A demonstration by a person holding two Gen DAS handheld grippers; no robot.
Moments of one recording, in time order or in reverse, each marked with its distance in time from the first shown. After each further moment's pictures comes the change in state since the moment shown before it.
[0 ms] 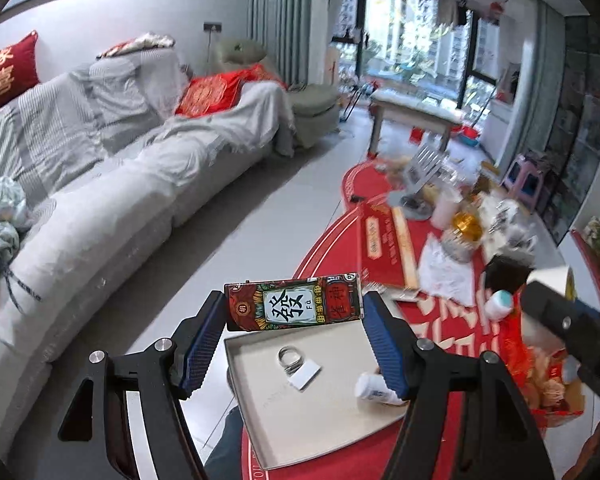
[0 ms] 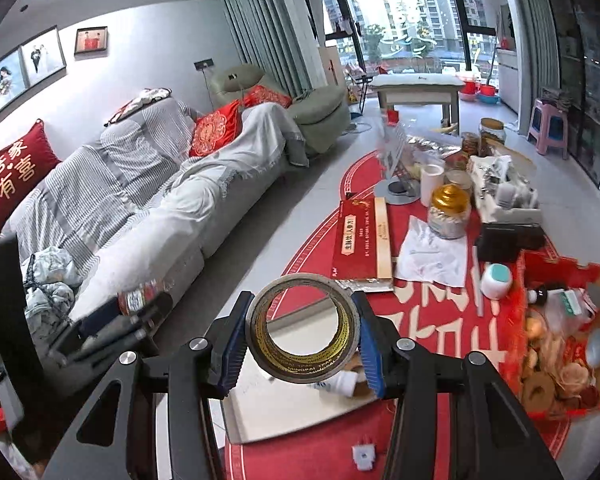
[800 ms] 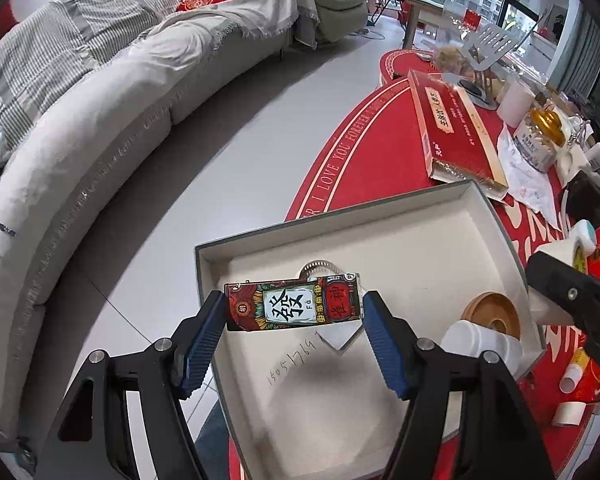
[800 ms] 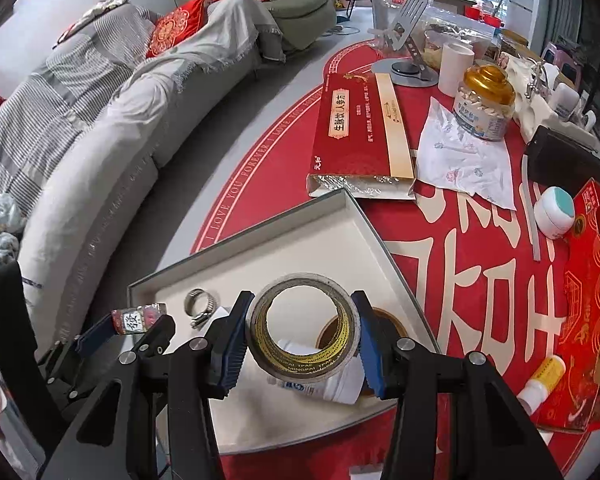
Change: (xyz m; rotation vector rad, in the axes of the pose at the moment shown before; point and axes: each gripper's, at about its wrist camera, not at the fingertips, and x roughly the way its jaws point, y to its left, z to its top) left arm 0.164 0.006 -0.079 -0.010 0.342 0.076; right arm 0.185 -0.025 -0.060 -0.007 0.353 -0.098
